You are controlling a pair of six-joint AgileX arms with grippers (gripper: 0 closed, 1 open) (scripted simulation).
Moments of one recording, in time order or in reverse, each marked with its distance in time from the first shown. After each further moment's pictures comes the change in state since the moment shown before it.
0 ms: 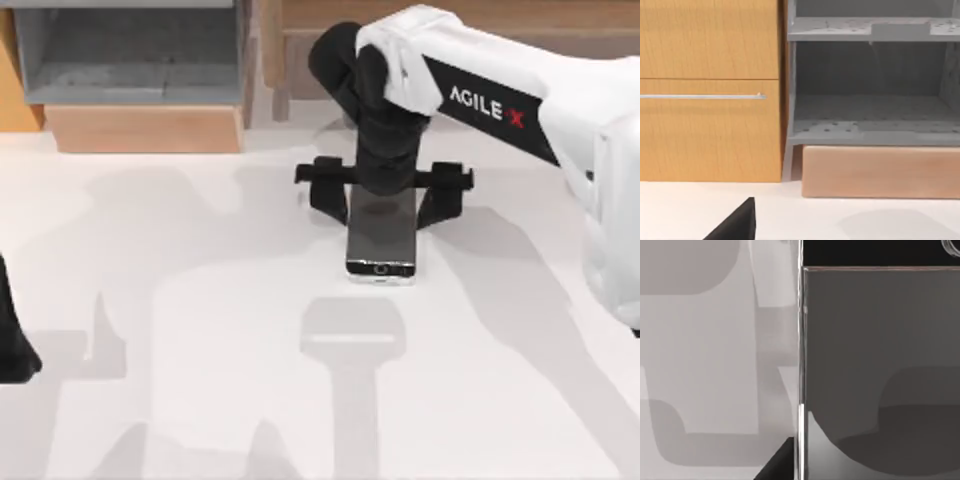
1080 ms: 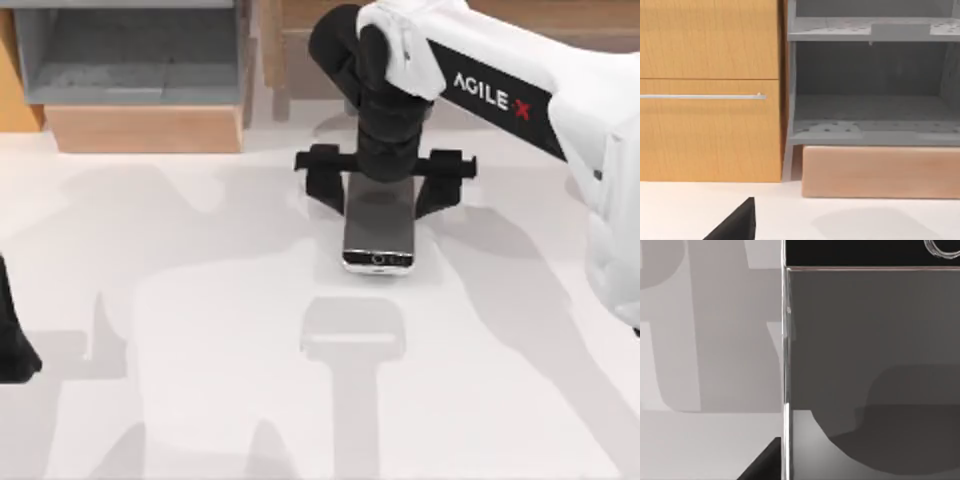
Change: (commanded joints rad) left arm 0.000 0.000 0.000 0.000 0.000 0.000; right arm 0.002 -0.041 0.054 -0.084 0.009 -0.003
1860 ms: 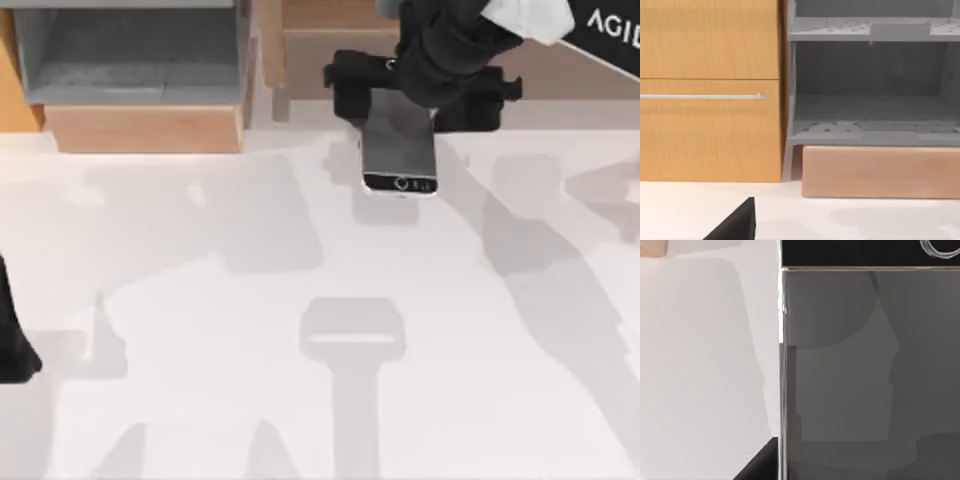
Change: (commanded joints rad) left arm 0.000 0.000 0.000 0.000 0.000 0.000; right arm -0.060 -0.388 -0.329 0.283 -0.073 -0.174
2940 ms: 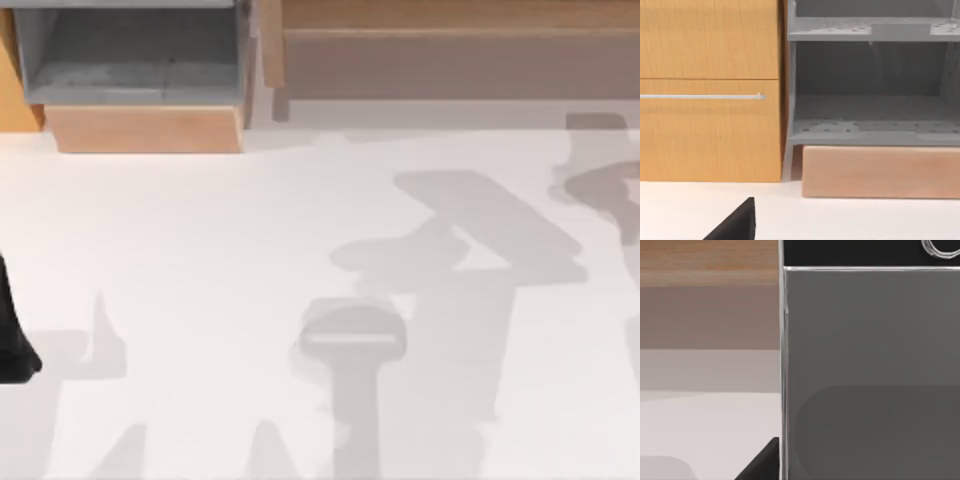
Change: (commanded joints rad) left arm 0.000 0.000 0.000 0.000 0.000 0.000; right arm -0.560 -0.690 -1.090 1.020 -0.150 -0.462
